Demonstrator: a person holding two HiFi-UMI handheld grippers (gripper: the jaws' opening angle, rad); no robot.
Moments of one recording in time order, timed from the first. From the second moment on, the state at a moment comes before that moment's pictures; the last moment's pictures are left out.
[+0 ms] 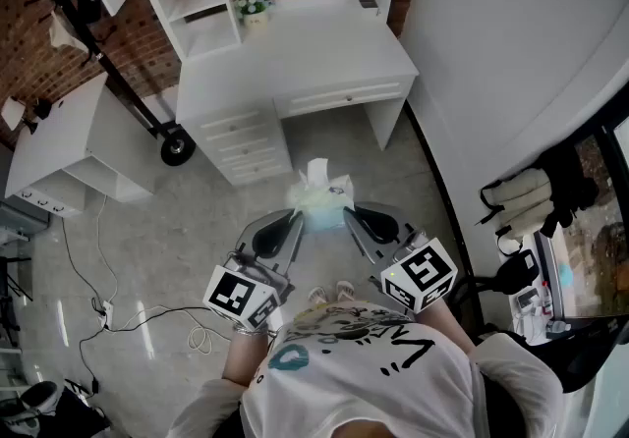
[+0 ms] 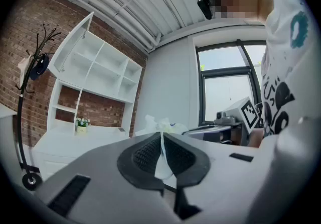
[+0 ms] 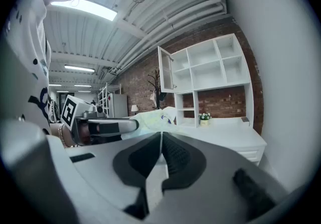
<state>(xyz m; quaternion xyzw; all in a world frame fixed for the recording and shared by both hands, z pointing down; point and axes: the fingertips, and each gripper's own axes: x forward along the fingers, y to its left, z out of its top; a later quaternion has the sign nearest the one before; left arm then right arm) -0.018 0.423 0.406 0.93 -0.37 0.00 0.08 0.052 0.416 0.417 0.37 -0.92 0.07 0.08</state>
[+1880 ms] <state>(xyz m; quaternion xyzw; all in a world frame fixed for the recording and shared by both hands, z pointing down) -0.026 0.403 0.423 0.93 -0.36 0.01 0.10 0.043 0.388 0.445 0.37 -0.92 0.12 0.07</state>
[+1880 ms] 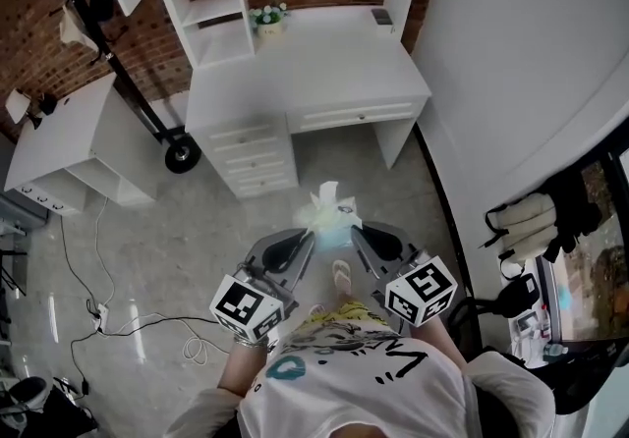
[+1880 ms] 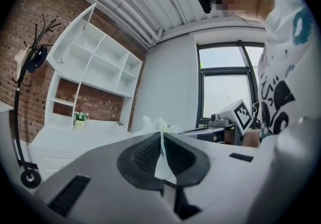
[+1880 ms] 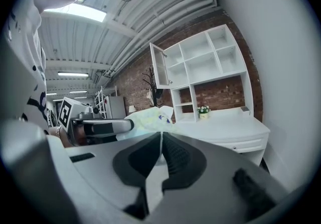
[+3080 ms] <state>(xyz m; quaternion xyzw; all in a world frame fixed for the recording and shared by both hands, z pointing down) 0.030 0.213 0.423 0.92 -0.38 -0.02 0.10 0.102 0.202 0.437 0.35 -0.93 0.11 0.07</state>
